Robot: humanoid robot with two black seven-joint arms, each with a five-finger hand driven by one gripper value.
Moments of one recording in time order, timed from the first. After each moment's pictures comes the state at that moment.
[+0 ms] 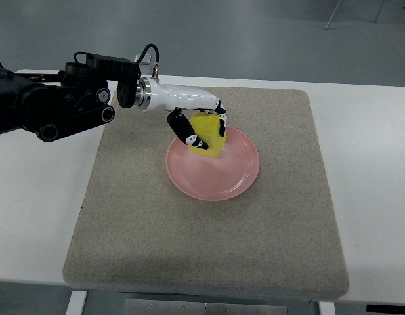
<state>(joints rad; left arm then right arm) -1.38 0.35 0.12 -1.00 1.21 -0.18 -0.36 0.03 0.00 0.00 0.16 0.02 0.00 0.08</state>
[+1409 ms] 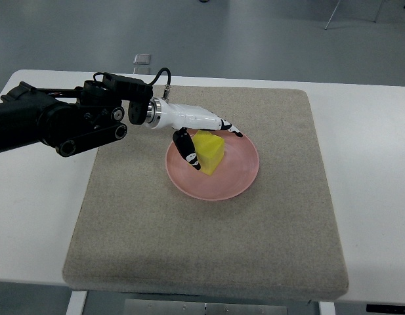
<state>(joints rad) -1.34 0.30 0.14 -0.94 1.27 -0.19 -0.36 0.03 0.00 0.00 0.16 0.02 0.00 0.08</state>
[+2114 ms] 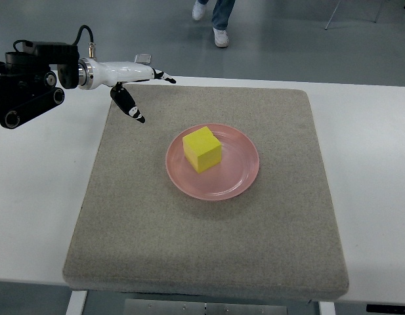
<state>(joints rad) -1.32 0.48 0.08 -0.72 1.24 -0.17 -0.37 0.03 0.00 0.00 0.16 0.02 0.00 0.08</state>
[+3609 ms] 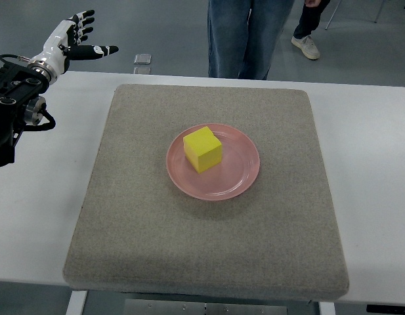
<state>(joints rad) -1.11 0.28 -0.19 -0.26 0.24 -0.05 -0.40 0.03 0.00 0.00 0.16 0.02 0.00 0.08</state>
